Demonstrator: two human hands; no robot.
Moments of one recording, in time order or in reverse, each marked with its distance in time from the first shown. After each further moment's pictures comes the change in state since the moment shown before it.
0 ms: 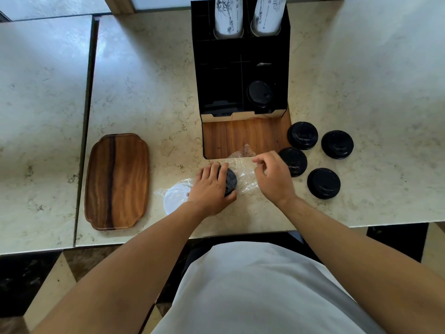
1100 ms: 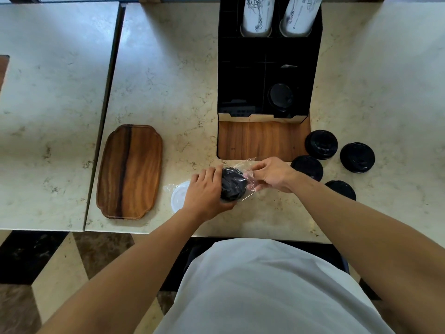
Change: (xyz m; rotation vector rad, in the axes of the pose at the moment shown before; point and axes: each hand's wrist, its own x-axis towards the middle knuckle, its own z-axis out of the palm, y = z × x) left_hand -0.019 -0.025 0.003 0.008 0.149 -0.122; right_hand 0.058 -0.014 0.009 0.479 -0.712 0.627
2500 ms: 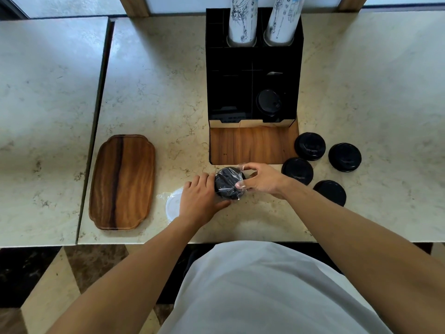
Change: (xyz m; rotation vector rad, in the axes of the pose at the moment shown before) left_hand 0.005 -0.002 0.011 0.053 0.045 -0.033; right_hand -0.010 0.002 0.003 -0.136 -0.020 -0.064
